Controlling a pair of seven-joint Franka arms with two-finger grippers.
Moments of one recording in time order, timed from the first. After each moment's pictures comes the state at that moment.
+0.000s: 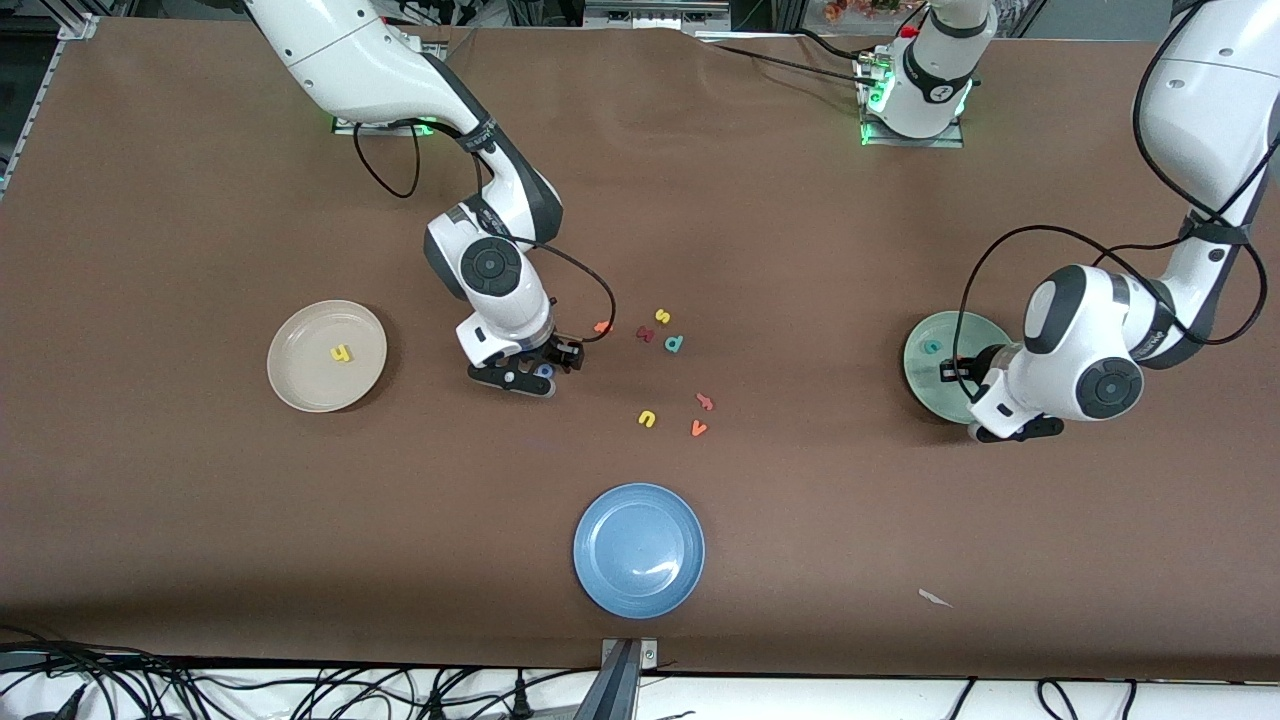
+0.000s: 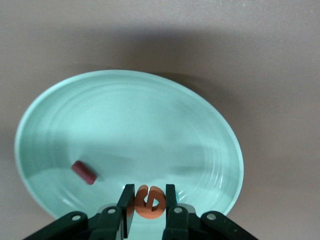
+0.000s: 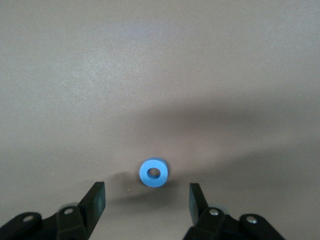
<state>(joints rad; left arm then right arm) 0.43 0.63 -0.48 -1.81 0.28 1.97 -0.33 0.47 0.65 0.13 -1.79 -0.12 2.46 0.89</state>
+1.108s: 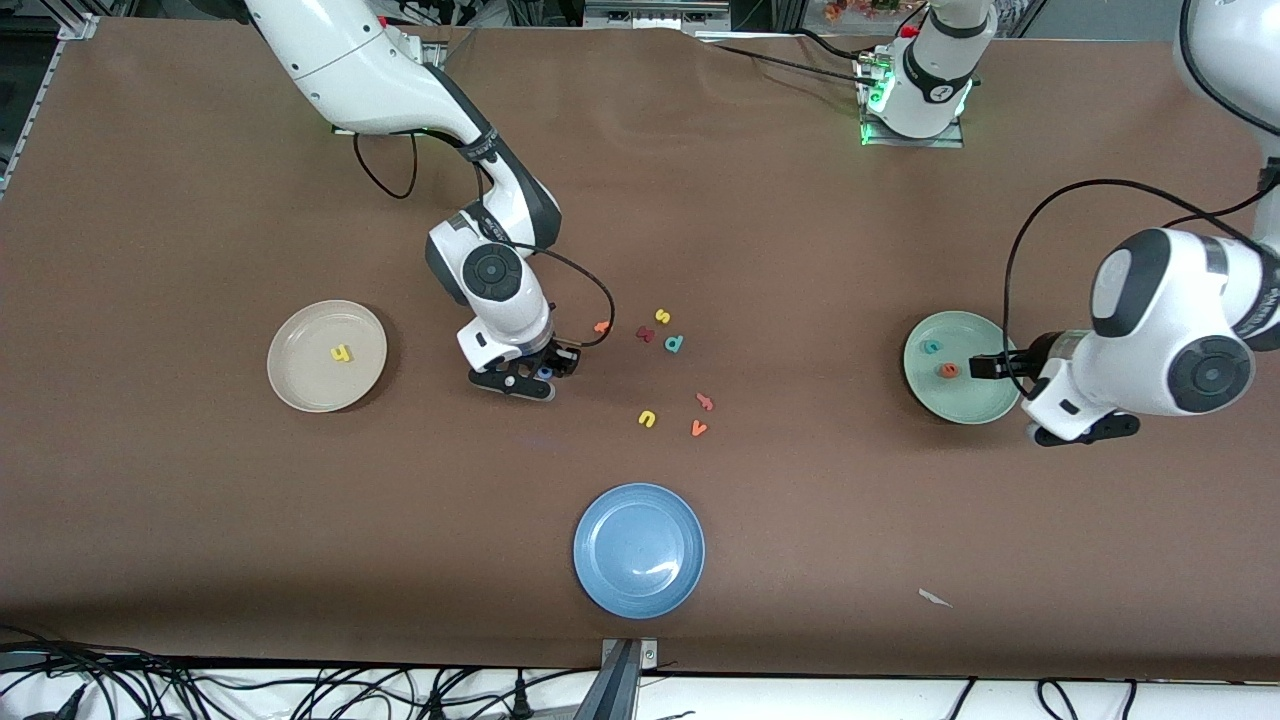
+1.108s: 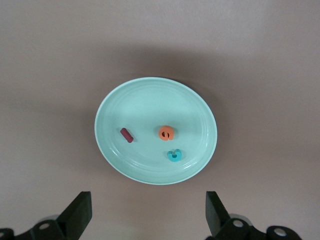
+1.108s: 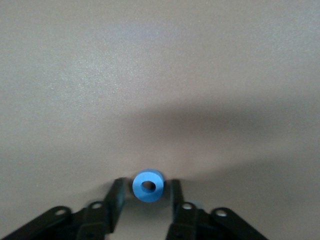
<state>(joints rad) 0.43 0.52 -0.53 -1.56 0.25 1.65 -0.33 0.47 0.68 0.12 -1.79 -0.14 2.50 0.89</state>
